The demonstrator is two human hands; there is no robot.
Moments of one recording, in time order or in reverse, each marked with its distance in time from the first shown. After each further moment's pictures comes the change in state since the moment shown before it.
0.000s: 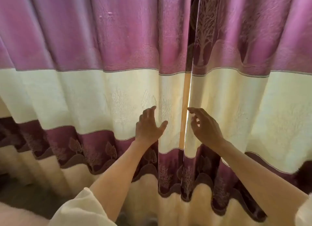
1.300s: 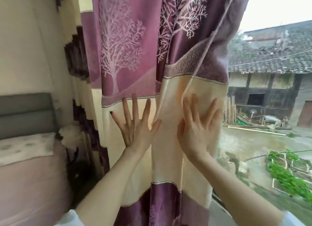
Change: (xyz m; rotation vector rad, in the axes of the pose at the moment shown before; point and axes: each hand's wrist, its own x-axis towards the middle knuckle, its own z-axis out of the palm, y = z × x) left_hand 0.304 -0.437 -0.174 0.858 0.698 -0.331; right_hand 0.401 -0.225 0.474 0.212 0.216 -0.374
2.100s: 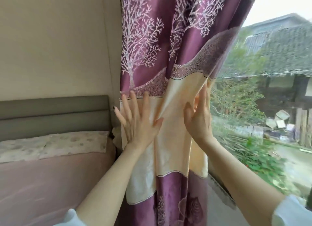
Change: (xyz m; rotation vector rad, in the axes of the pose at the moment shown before) left_hand 0.086 -0.187 0.022 0.133 0.056 -0.223; right_hand 0.105 -0.145 0.187 0.841 0.019 -0.092
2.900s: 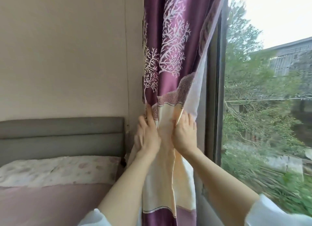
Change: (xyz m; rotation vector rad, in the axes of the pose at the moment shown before) left_hand 0.156 -0.079 0.136 -0.054 -0.056 -0.221; right_hand 0.090 0.100 0.246 -0.344 -0.269 0.035
